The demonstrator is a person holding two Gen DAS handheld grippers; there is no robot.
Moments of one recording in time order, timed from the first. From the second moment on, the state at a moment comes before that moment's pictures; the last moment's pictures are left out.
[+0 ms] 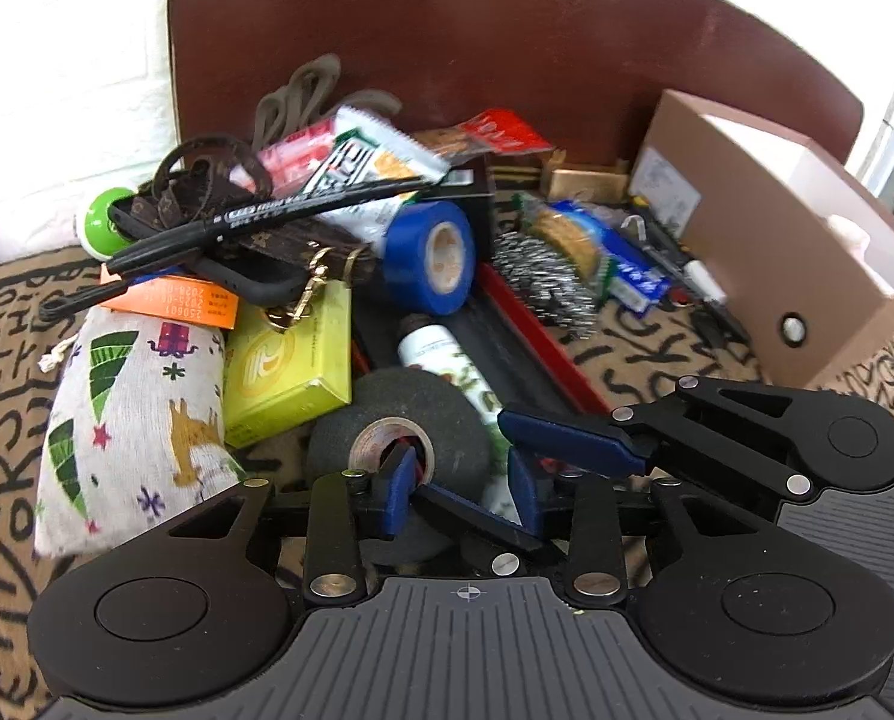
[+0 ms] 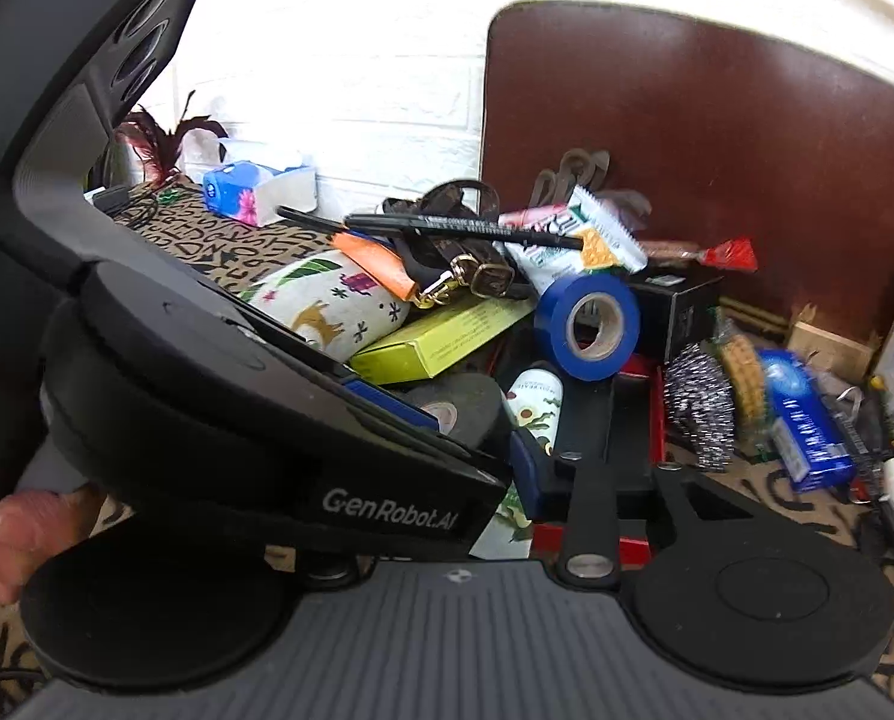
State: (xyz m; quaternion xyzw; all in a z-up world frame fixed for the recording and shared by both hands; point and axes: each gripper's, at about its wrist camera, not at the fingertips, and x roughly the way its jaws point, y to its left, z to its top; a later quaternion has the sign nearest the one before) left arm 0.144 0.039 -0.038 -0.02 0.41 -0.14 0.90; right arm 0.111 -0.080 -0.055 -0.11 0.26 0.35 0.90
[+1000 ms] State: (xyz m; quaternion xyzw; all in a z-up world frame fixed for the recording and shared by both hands) left arm 0.137 0.092 -0.049 -0.14 0.40 -0.05 0.91; right arm 0.102 -0.079 -0.061 -0.10 0.26 0.32 0.90
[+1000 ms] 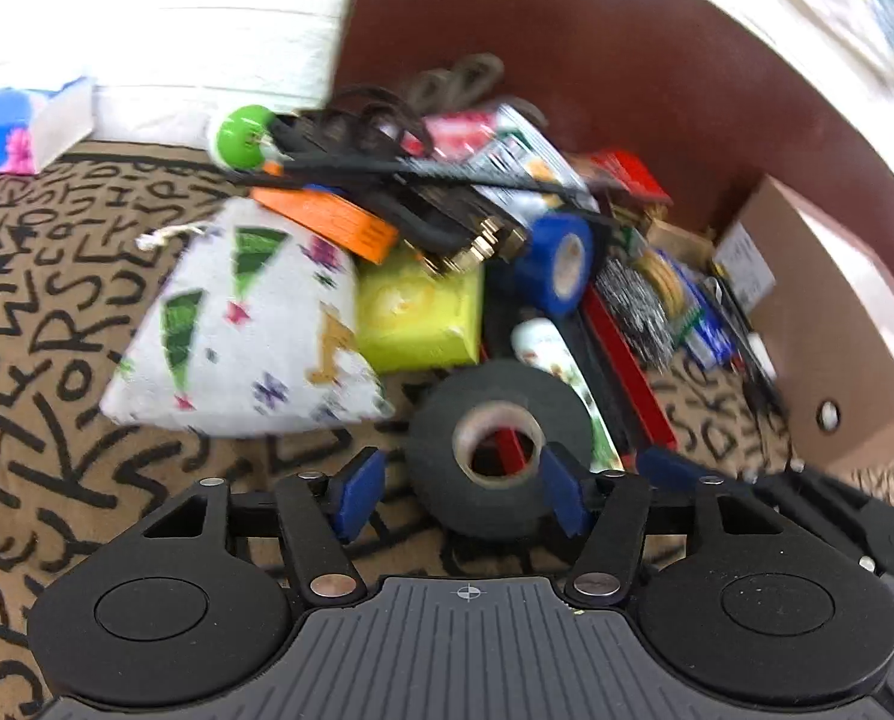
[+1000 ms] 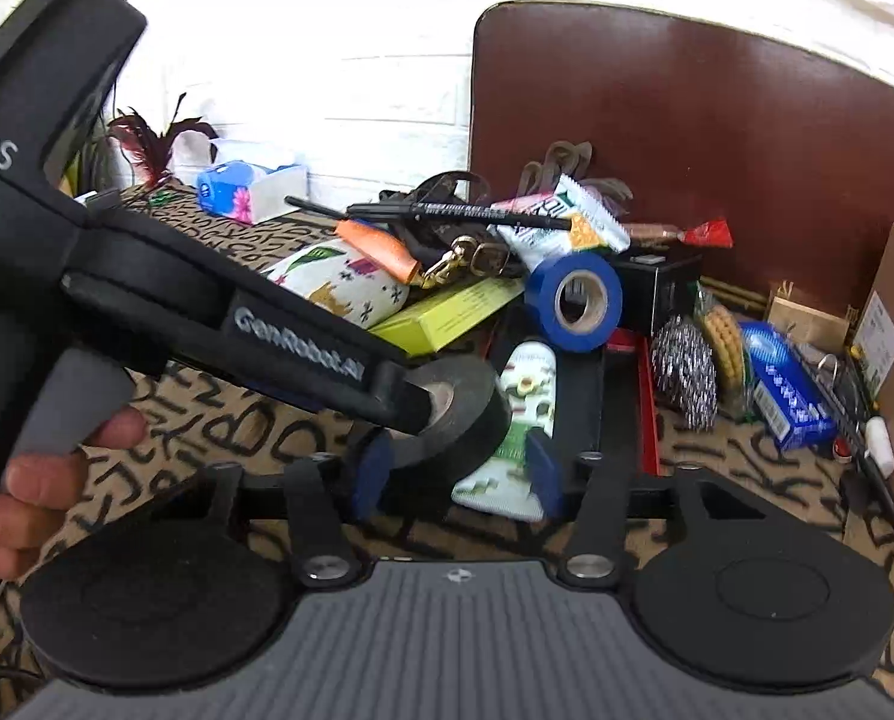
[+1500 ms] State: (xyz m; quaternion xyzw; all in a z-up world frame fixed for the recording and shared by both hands) left arm 0.159 0.108 -0.071 -0.14 0.42 -0.07 0.90; right arm 0.130 -0.070 -0.068 -0.07 0.29 0.32 0.90
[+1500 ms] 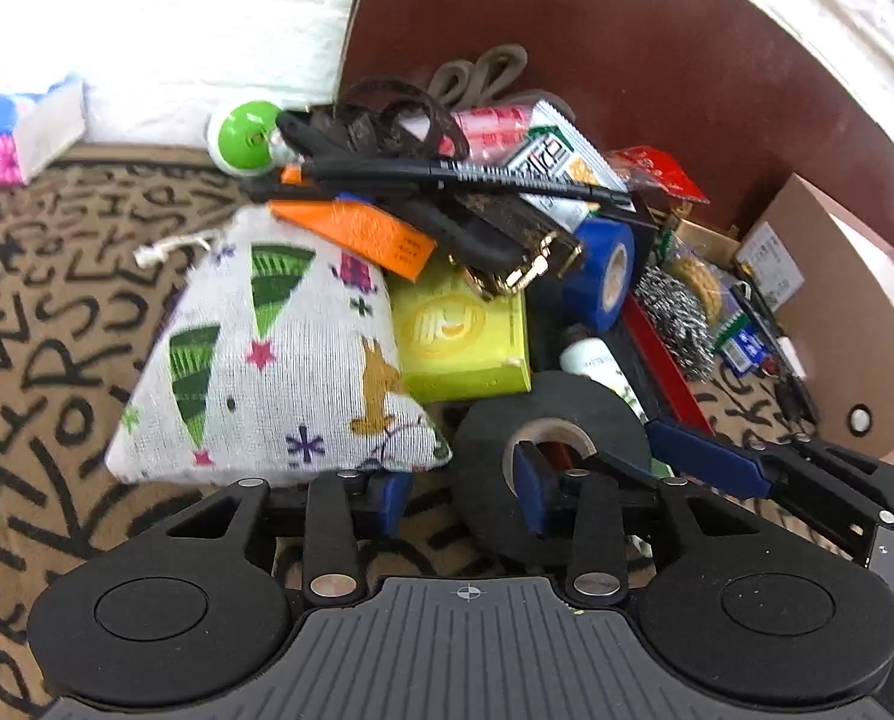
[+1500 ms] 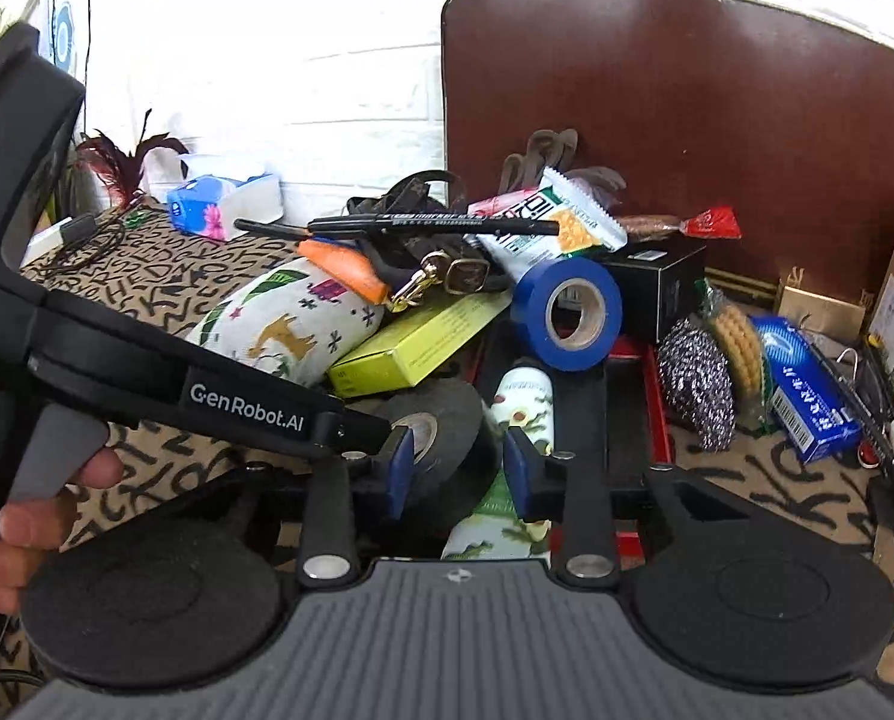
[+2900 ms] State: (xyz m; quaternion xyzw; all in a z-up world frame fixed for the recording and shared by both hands) left arm 0.050 -0.057 -0.061 -0.05 0.47 -0.21 0.86; right arm 0.015 -0.233 -0.073 0.02 0.34 0.21 0.92
